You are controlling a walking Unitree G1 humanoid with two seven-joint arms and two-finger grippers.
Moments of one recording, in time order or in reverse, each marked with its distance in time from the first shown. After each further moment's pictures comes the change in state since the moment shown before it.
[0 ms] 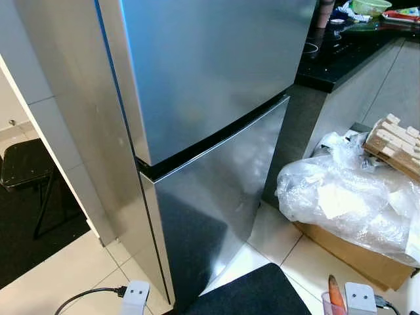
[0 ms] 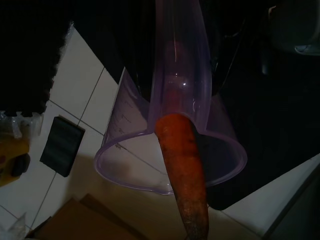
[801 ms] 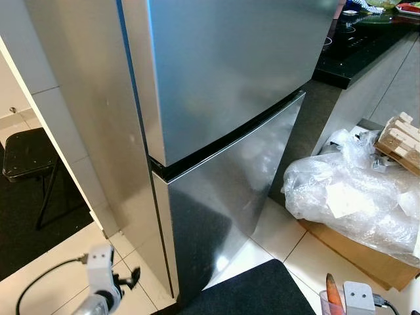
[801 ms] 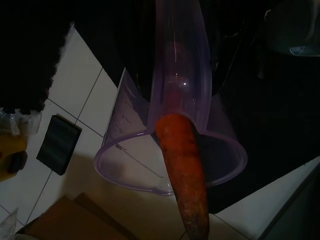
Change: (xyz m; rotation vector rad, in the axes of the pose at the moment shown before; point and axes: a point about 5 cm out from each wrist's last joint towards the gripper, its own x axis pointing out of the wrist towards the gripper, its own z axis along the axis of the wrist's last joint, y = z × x) left arm -0.020 0.060 0.088 -0.168 -0.497 -0.163; right arm 0.000 0.000 0.001 0.001 -0.003 0.005
